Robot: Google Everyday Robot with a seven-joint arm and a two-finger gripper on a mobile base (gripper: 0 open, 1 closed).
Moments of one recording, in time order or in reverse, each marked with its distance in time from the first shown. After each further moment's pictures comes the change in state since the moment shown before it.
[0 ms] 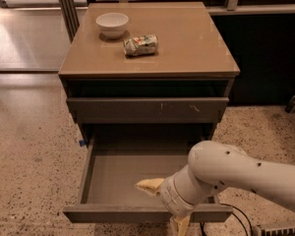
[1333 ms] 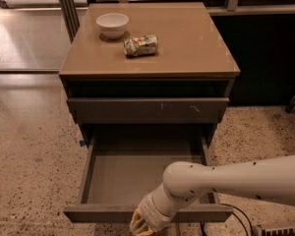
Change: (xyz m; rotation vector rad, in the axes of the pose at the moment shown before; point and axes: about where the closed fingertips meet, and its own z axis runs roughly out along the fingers) arm 0.002 0.003 0.119 -0.061 -0.125 0.025
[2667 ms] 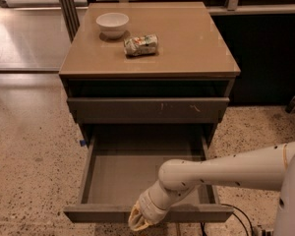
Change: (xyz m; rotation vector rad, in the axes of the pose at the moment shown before) arm 0.038 -0.018 0.038 -0.006 -0.032 0.064
